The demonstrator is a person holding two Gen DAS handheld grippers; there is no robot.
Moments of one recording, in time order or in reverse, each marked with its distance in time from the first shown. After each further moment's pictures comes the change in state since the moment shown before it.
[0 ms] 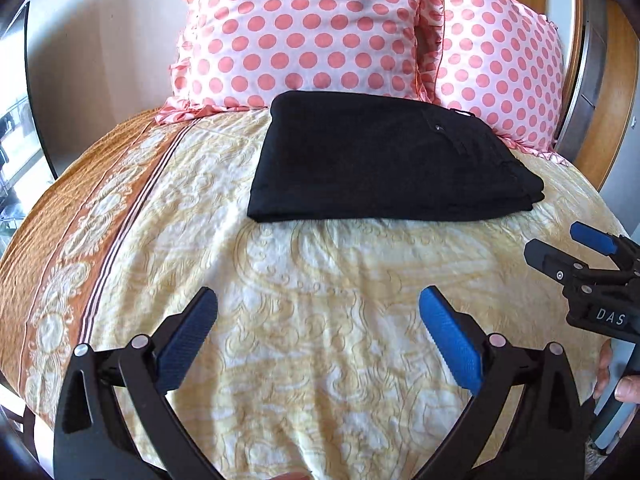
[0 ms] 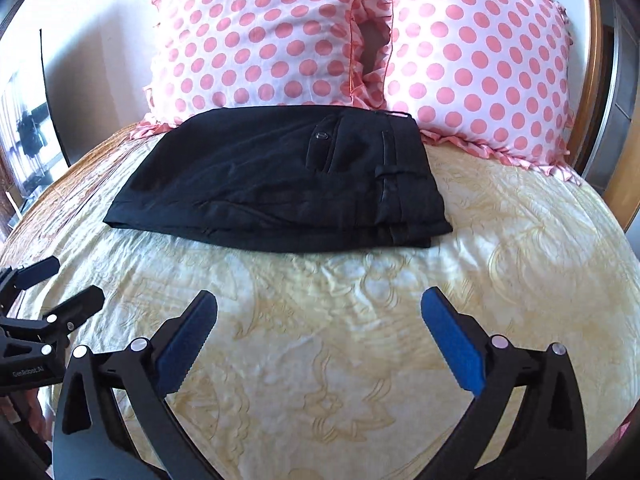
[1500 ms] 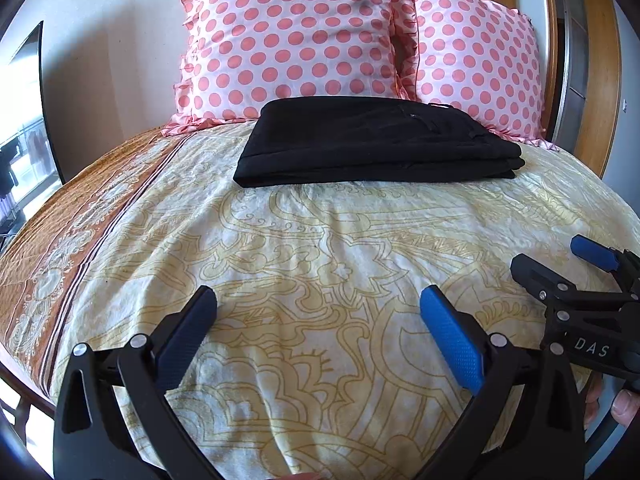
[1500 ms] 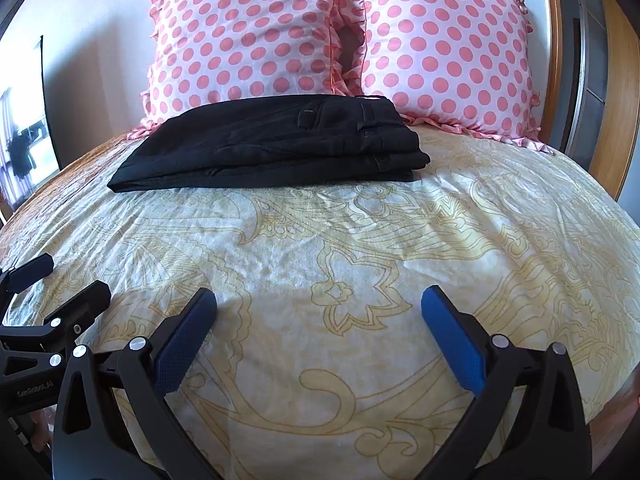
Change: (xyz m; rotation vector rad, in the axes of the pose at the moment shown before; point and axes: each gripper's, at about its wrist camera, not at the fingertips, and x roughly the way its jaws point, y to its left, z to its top) left arm -0.010 -0.023 -0.054 0.059 -0.133 0.040; right arm -0.016 0.009 -0.070 0.035 -0.103 -0.060
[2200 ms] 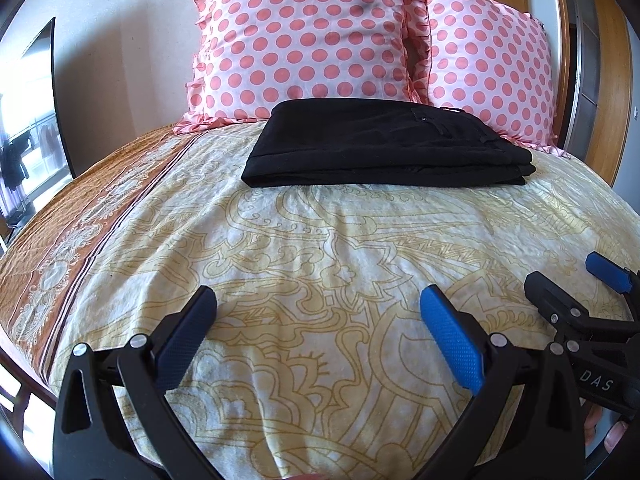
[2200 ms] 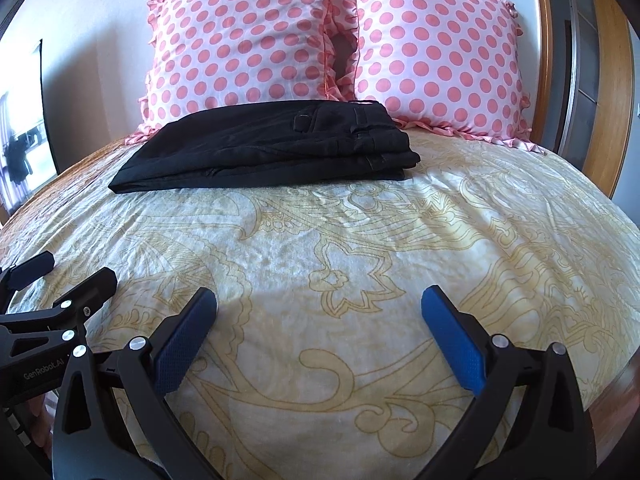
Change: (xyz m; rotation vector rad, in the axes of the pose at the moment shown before) left arm 0.001 -0.003 -0.001 -0.029 -0.011 0.042; right arm -0.008 0.002 -0.008 0.014 -0.035 -0.023
